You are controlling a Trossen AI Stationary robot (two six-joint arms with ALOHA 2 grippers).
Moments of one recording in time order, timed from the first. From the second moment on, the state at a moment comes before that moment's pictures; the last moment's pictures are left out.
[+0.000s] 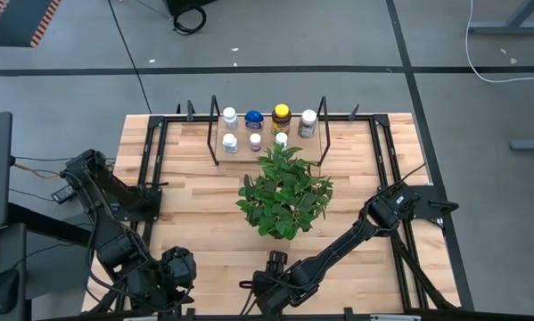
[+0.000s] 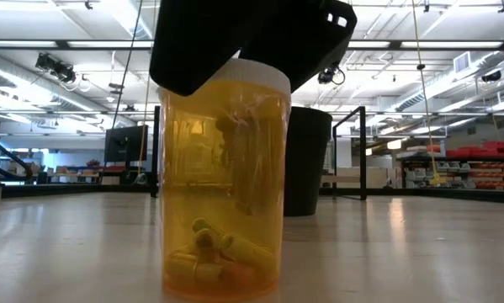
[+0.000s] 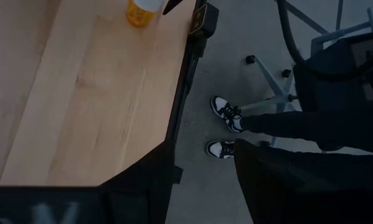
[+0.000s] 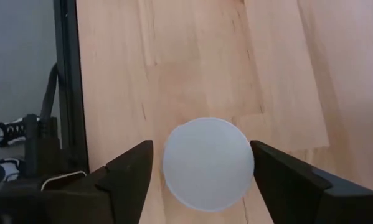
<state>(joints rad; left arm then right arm) -0.95 1.50 1.48 -0.92 -0.23 -1.21 0.61 2.36 2.04 -0.84 0.29 0.72</state>
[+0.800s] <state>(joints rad) -0.95 1.50 1.48 -0.95 -0.23 -1.21 0.62 2.36 2.05 -0.92 0.24 0.77</state>
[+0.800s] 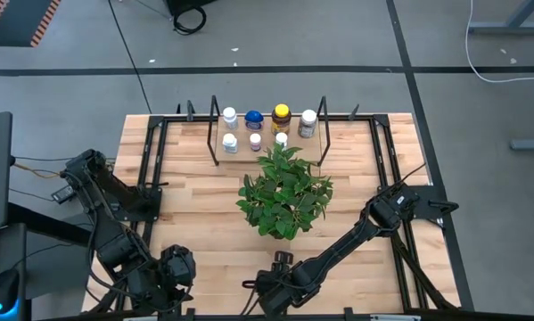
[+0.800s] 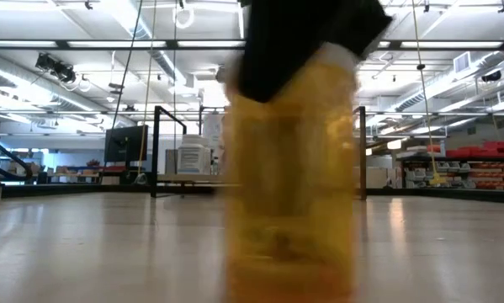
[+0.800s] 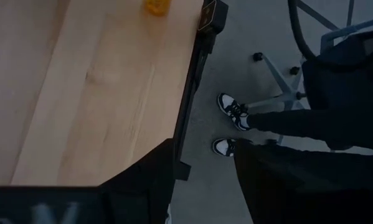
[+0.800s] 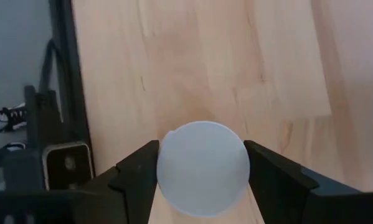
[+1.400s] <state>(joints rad) -0.92 1.50 1.48 -0.95 -0.23 -1.15 0.69 2.16 2.05 -1.21 0.32 1.00</state>
